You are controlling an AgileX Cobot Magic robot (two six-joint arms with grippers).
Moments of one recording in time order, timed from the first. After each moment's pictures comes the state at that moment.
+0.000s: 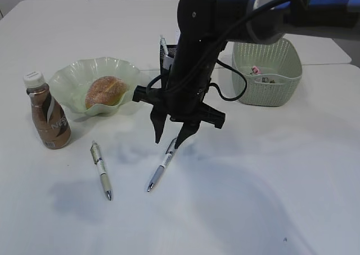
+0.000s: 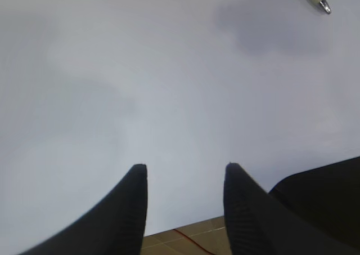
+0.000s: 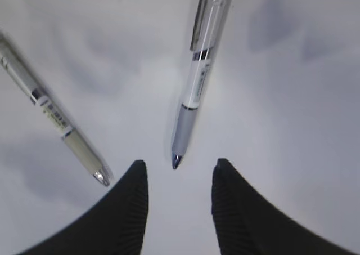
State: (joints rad) left arm -0.38 1.03 -0.88 0.16 1.19 -0.21; right arm 0.52 2.18 -1.82 0.27 1.17 0.66
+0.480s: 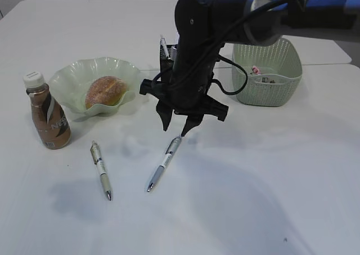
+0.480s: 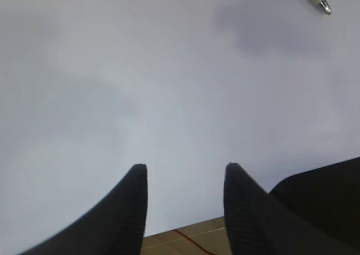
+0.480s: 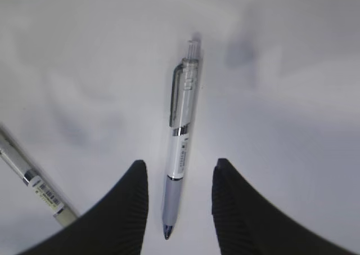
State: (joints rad) left arm -0.38 1.03 -0.88 0.16 1.19 -0.21; right arm 0.53 2.18 -1.82 0.10 1.06 0.83
